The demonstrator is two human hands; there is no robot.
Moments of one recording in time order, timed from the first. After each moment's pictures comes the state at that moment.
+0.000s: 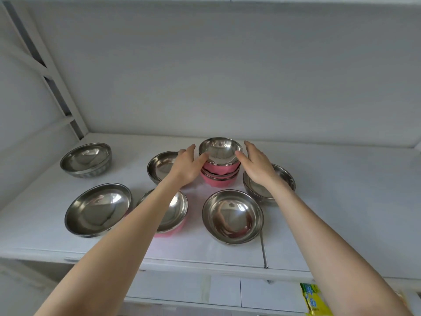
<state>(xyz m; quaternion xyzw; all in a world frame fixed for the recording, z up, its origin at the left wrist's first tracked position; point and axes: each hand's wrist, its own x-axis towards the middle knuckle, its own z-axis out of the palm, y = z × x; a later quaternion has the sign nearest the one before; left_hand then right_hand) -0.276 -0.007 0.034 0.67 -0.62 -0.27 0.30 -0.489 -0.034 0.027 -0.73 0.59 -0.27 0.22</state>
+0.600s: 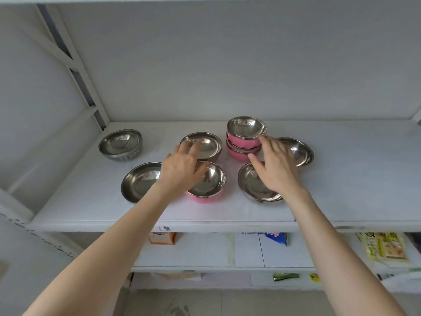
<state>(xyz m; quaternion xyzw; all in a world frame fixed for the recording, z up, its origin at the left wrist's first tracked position) -0.178 0.107 0.042 0.62 -0.77 0.03 0.15 -0.430 0.102 0.038 -0.76 0.60 -0.24 -0.05</state>
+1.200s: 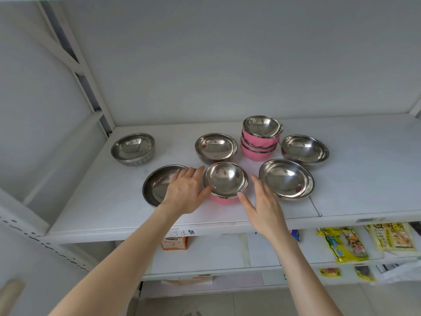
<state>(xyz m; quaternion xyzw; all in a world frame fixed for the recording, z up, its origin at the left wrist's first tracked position) -0.114 0.119 -0.009 0.59 -0.80 -0.03 0.10 -0.331 0.176 -0.031 -0.68 0.64 -0.33 0.13</state>
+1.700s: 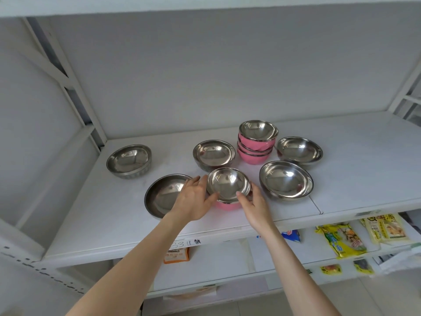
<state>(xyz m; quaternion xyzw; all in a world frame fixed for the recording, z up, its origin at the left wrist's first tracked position) -0.119 0.108 -0.018 0.56 -0.80 -0.15 0.15 -0.302 0.154 -0.047 -0.50 0.64 -0.46 0.36</state>
